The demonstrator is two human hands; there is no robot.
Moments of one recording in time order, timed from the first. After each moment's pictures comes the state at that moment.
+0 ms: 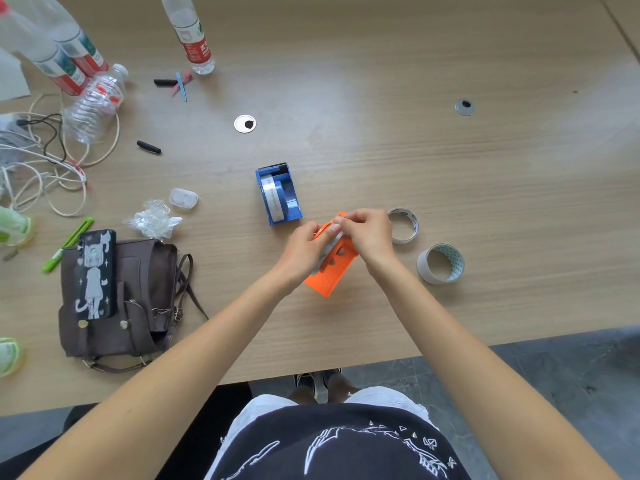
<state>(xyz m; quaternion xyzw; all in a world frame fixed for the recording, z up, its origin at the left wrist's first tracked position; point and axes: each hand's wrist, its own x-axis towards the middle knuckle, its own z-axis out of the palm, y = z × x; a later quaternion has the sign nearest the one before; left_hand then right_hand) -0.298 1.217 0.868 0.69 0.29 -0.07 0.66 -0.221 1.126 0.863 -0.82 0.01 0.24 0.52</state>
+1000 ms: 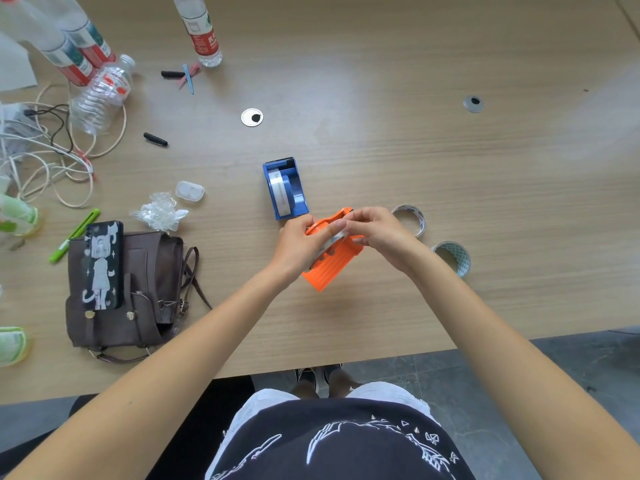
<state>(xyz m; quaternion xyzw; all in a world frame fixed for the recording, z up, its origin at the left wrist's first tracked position) -0.307 1.229 0.876 0.72 0.33 -0.01 0.61 -0.211 1.109 0.870 -0.75 -0.09 0.43 0.50</state>
